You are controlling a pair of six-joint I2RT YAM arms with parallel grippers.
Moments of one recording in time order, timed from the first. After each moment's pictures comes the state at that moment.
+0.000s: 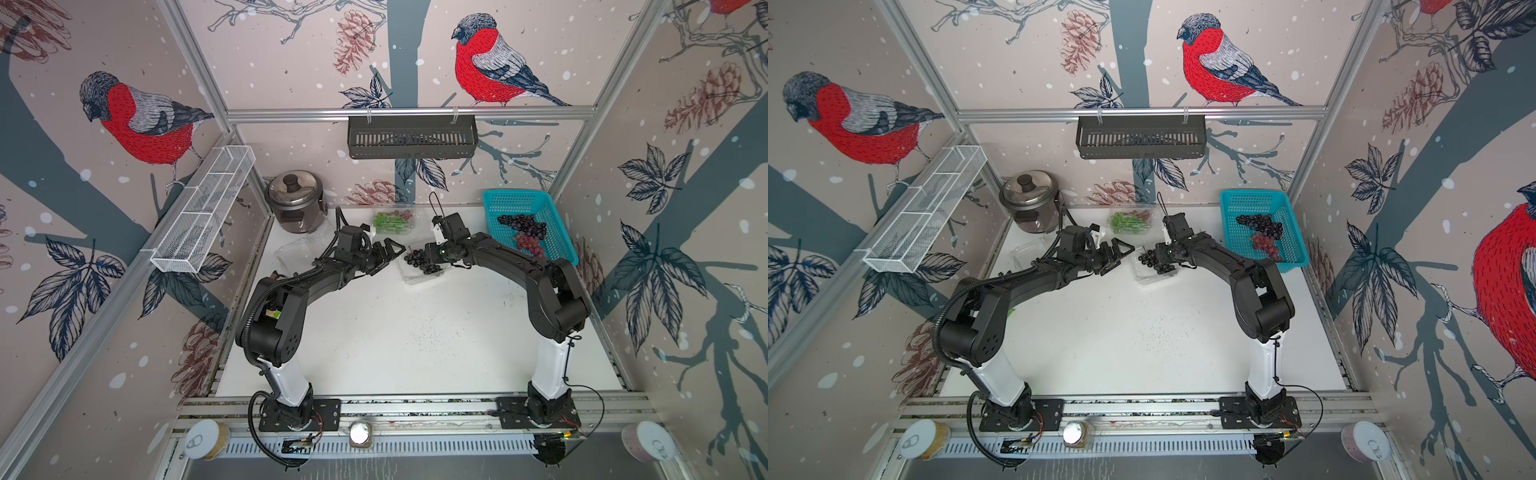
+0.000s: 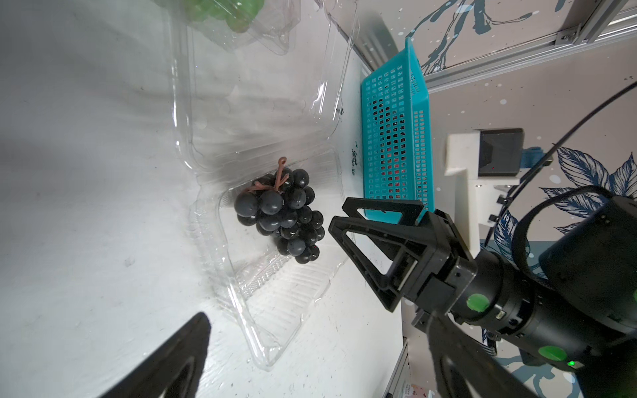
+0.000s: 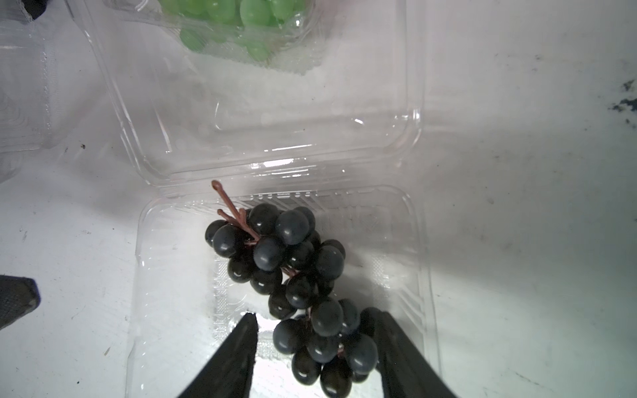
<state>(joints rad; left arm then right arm) -0.34 1.75 1.03 0.15 0.62 -0.87 0.50 1.95 1.44 -0.40 -0.11 0.26</state>
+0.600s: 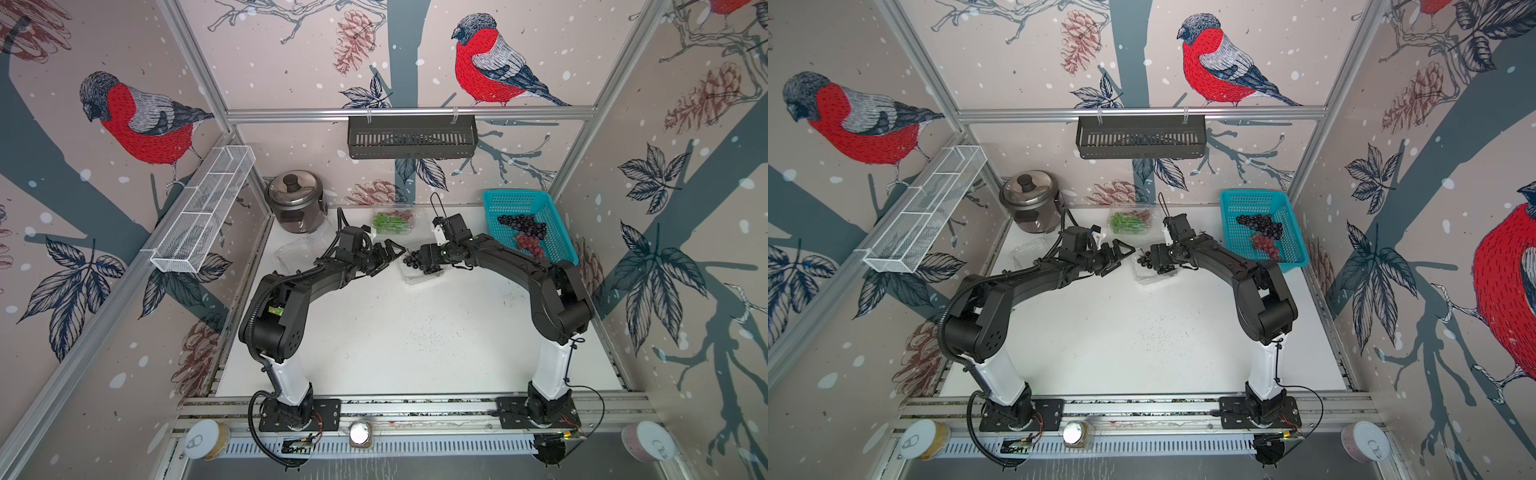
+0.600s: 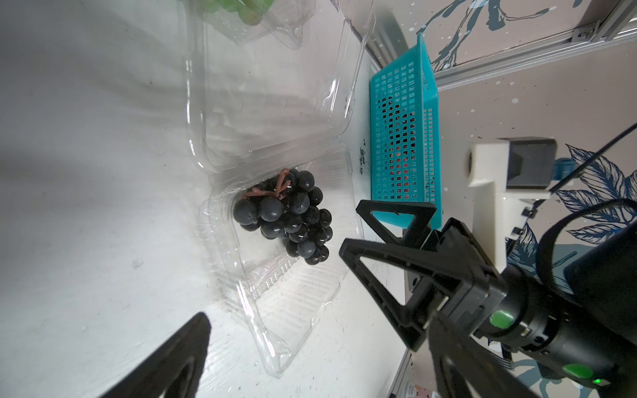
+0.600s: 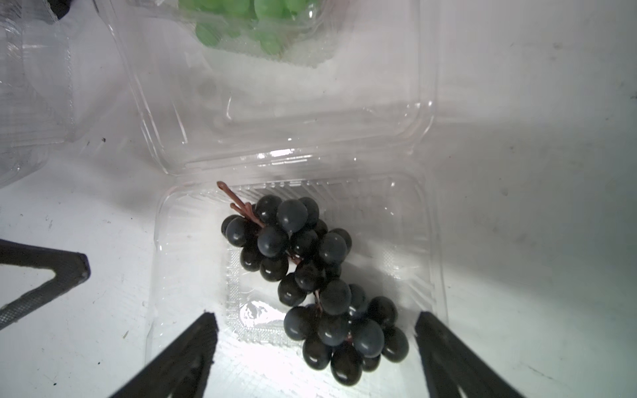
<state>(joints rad) -0.34 1.78 1.04 0.15 0.62 -0.87 0.50 1.94 1.40 -0.39 -0.15 0.26</state>
